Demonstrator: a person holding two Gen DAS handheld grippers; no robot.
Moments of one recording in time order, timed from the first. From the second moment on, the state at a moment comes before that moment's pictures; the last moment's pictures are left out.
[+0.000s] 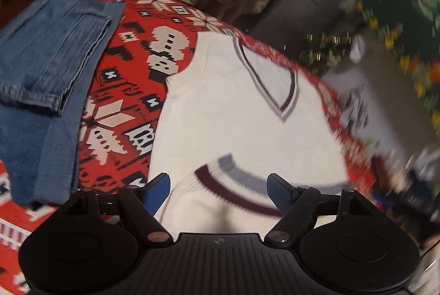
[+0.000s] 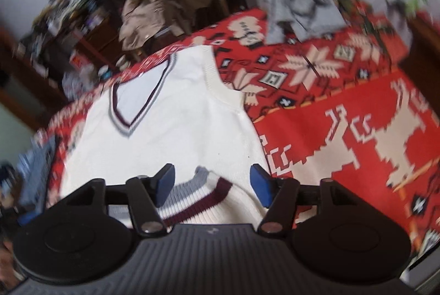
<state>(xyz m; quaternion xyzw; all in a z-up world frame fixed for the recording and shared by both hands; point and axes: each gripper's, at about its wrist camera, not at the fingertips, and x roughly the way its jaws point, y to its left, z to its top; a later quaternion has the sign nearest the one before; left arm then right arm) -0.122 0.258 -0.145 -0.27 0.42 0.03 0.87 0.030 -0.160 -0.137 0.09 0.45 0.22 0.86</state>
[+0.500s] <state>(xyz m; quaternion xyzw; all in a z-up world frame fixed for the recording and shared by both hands) -0.143 0.208 -0.158 -0.09 0.34 -0.03 0.94 -0.027 -0.158 -0.132 0.00 0.39 0.24 0.89</state>
